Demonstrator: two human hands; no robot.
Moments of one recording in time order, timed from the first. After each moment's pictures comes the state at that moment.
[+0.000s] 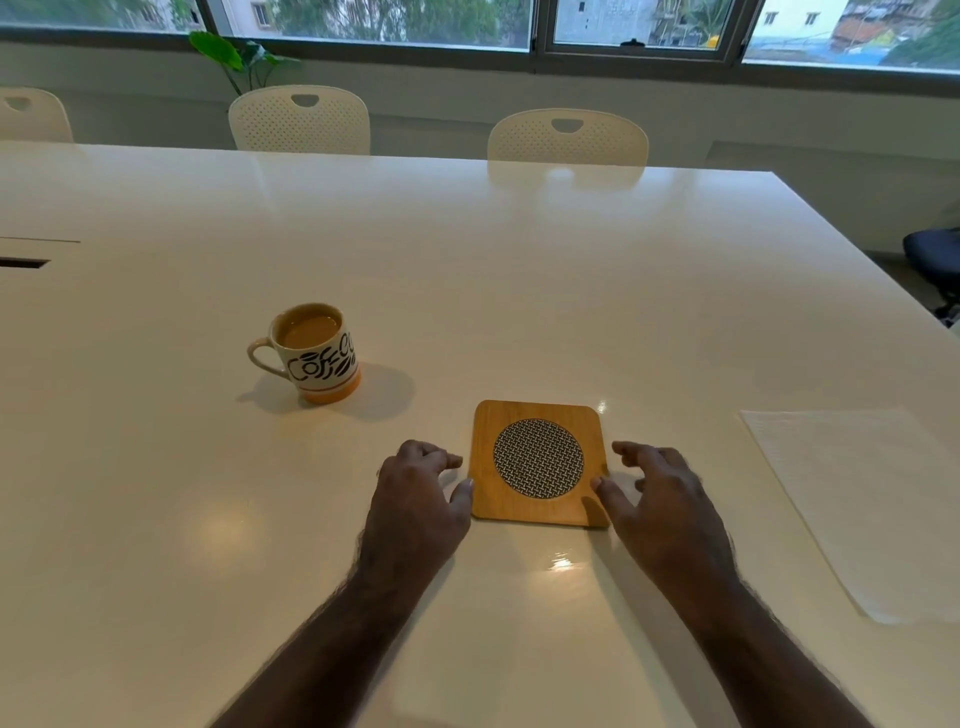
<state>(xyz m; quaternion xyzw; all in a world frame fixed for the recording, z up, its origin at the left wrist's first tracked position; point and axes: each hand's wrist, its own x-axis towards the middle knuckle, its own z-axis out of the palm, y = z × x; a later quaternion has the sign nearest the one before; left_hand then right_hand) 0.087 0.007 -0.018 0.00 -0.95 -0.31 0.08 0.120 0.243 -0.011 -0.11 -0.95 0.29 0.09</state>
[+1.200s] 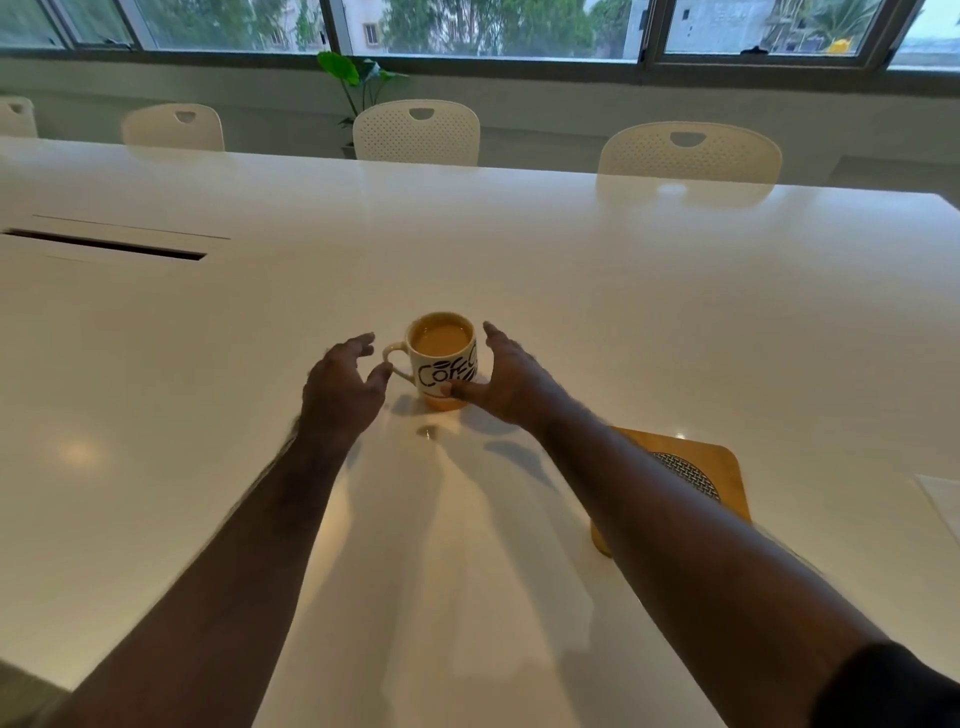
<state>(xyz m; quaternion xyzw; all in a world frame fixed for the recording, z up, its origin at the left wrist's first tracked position) -0.023 -0.188 0.023 0.13 -0.92 -0.32 0.17 -0.069 0.016 0.024 0.12 -0.93 0.35 -0.09</state>
